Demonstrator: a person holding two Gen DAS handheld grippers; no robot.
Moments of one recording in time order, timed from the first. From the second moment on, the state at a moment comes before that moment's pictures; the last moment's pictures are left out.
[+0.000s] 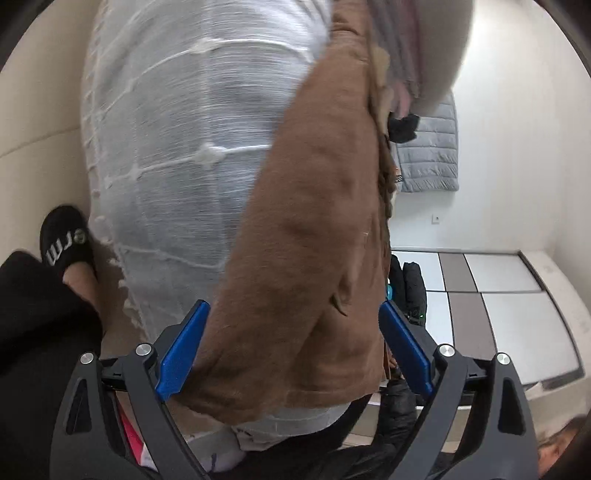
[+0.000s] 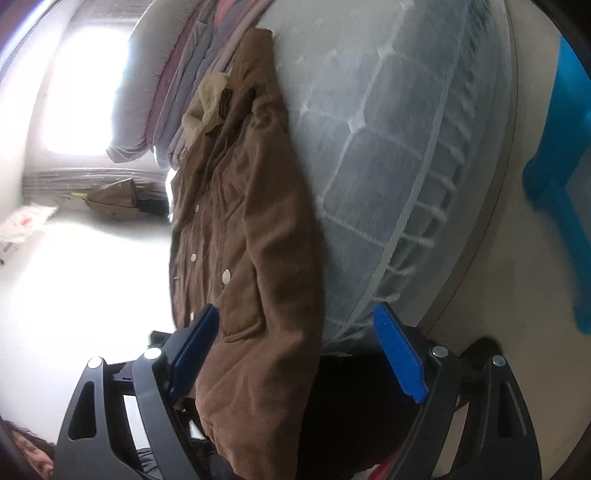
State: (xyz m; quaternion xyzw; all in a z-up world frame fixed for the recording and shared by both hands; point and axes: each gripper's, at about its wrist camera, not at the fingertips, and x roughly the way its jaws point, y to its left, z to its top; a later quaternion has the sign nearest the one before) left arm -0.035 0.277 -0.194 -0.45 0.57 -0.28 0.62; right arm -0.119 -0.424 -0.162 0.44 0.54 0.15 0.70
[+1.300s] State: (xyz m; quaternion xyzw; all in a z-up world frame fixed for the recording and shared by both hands) left arm -0.083 0.270 0.019 -0.36 0.44 -0.33 0.75; right arm -0.151 -0.308 -0.009 0.47 0.35 0.31 0.75
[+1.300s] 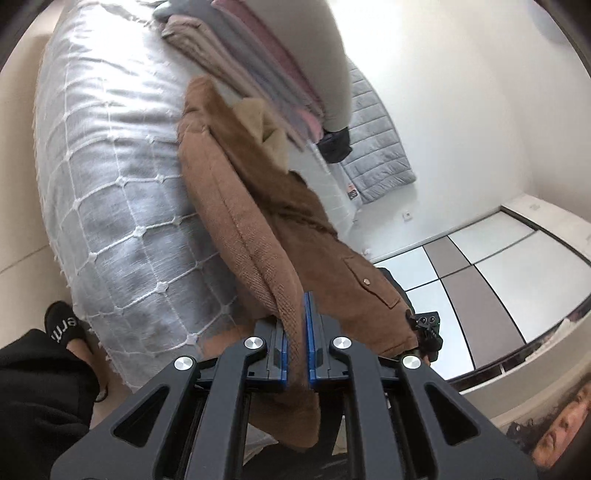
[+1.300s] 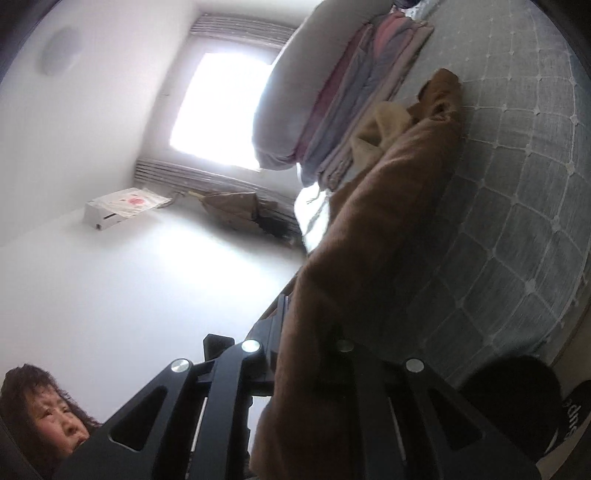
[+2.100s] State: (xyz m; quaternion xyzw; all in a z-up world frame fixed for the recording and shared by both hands) left arm -0.090 0.355 -0.117 -0.37 0.53 -0.14 0.75; right arm -0.195 -0.427 -0.092 0.49 0.46 0.14 0.73
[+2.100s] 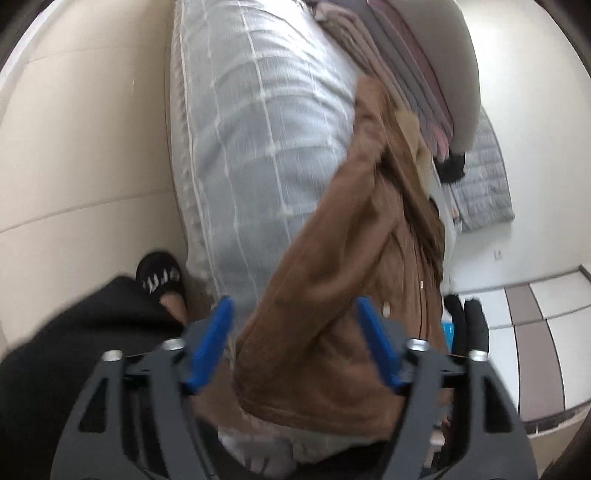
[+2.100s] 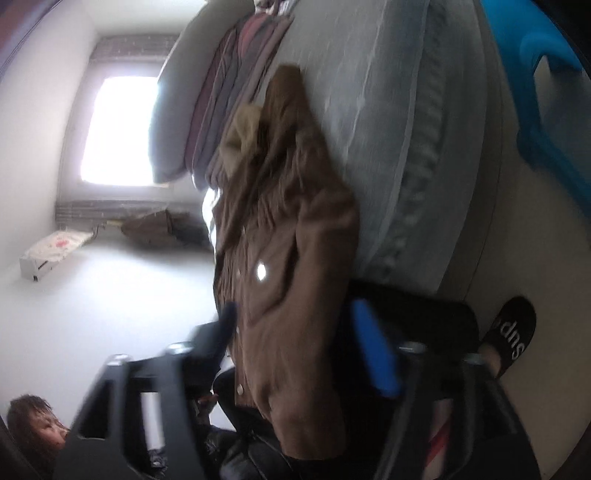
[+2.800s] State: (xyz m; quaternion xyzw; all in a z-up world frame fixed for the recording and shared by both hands) left arm -0.039 0.290 -0.242 -0.44 0.59 -0.23 0.64; right arm -0.085 -0.373 -0.179 0.49 0.57 0.27 0.60
